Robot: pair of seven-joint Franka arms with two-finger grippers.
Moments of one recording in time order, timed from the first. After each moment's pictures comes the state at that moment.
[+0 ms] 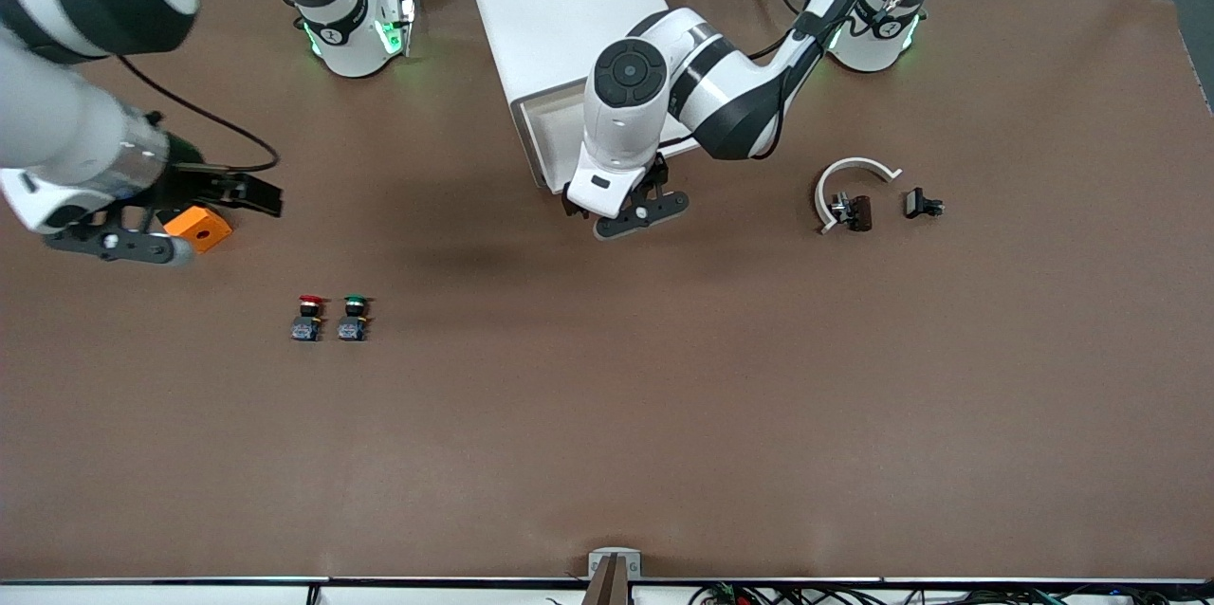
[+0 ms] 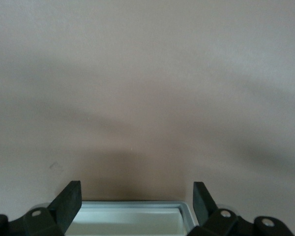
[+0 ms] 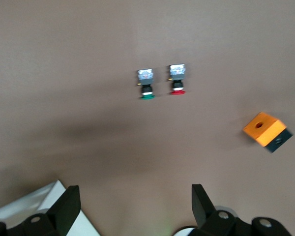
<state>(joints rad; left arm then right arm) -0.72 0.51 -0.14 -1.52 -0.05 2.01 -1.17 0.18 0.14 -0.09 -1.50 0.05 1.47 0.21</state>
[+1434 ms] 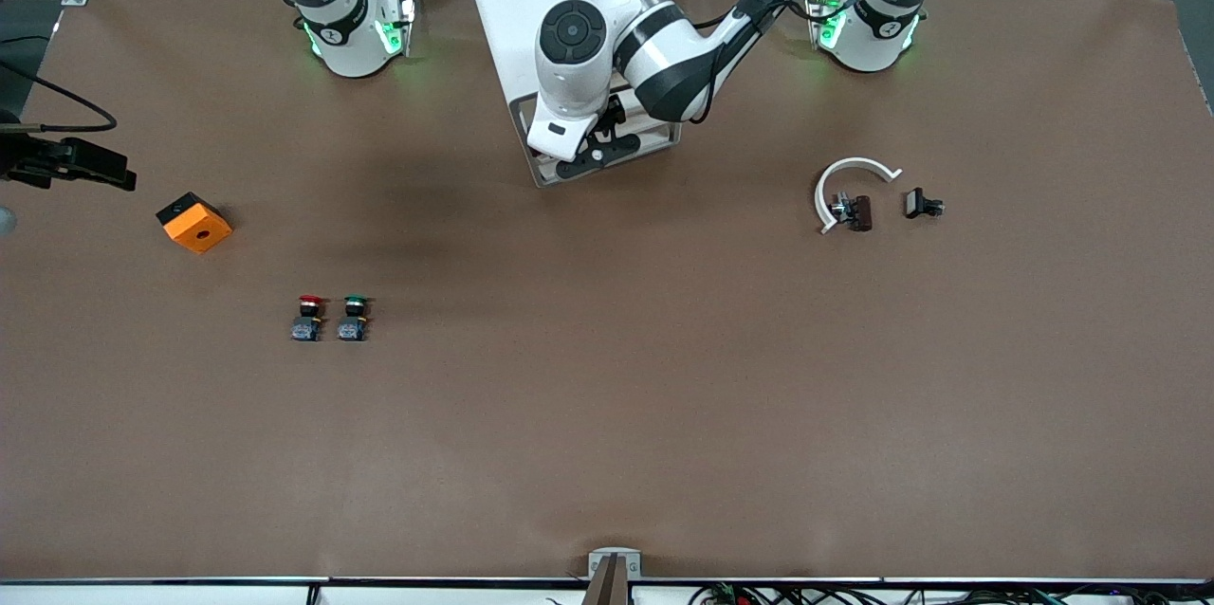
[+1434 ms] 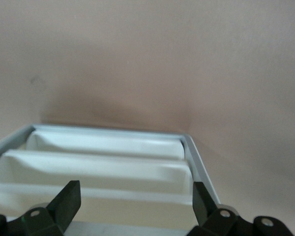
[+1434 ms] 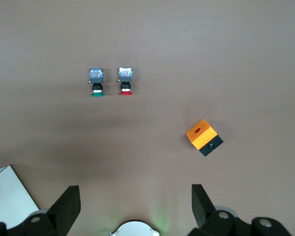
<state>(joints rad) -0.78 0.51 -0.24 -1.58 -0.16 2.01 -1.33 0.00 0.13 -0.08 -1.39 -0.03 1.36 -0.05</state>
